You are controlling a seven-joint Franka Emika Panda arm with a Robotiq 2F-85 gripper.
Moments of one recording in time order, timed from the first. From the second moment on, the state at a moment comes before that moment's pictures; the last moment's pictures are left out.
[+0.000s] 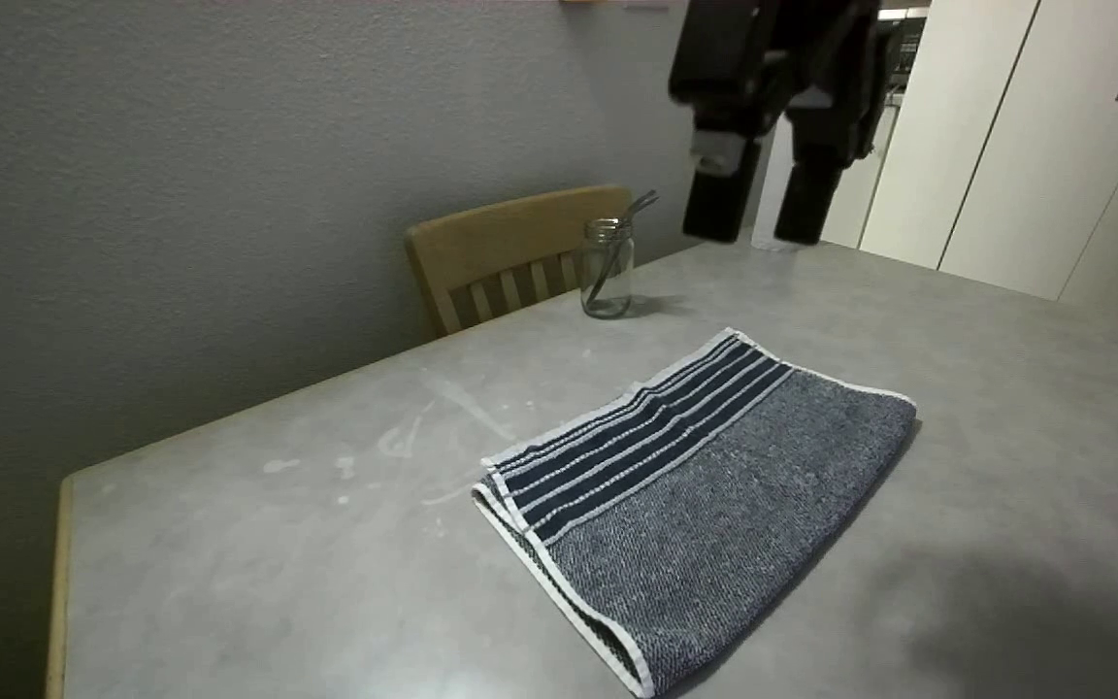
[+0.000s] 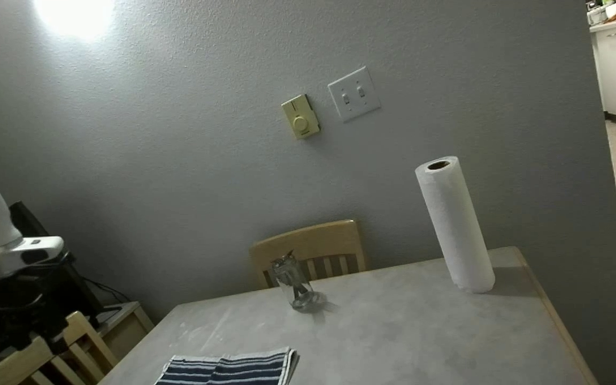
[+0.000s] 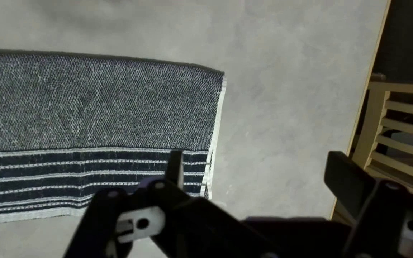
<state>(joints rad) 0.20 0.04 0.19 -2.10 0.30 2.19 0.10</state>
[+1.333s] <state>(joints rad) 0.20 0.40 0.20 -1.84 0.23 2.15 0.03</state>
